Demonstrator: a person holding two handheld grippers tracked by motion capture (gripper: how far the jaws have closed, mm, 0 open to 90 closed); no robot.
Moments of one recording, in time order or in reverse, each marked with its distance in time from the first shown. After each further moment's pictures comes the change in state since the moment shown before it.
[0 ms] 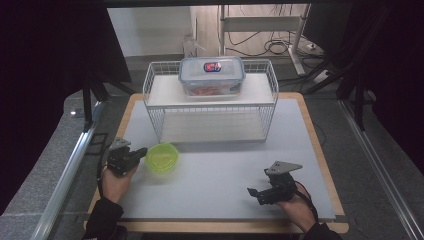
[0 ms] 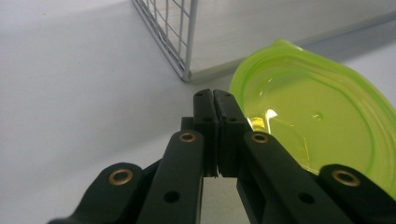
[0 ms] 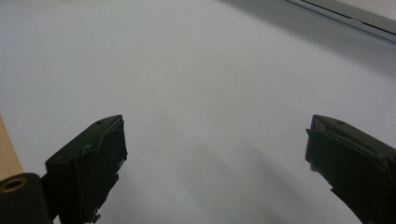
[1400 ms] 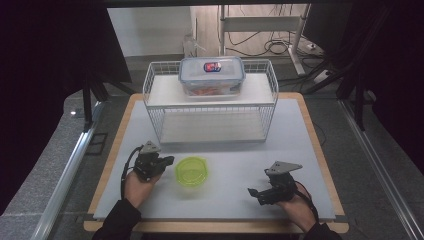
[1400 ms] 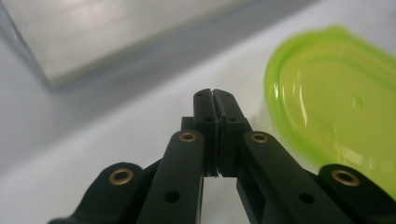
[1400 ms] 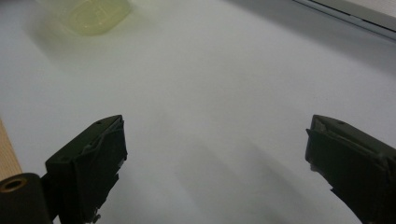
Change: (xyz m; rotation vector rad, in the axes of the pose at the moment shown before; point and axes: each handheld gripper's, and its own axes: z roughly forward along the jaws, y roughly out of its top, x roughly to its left) left arm -0.067 0.005 0.021 0.110 -0.151 0.122; right arm -0.001 -0.001 0.000 0.009 -0.003 -0.004
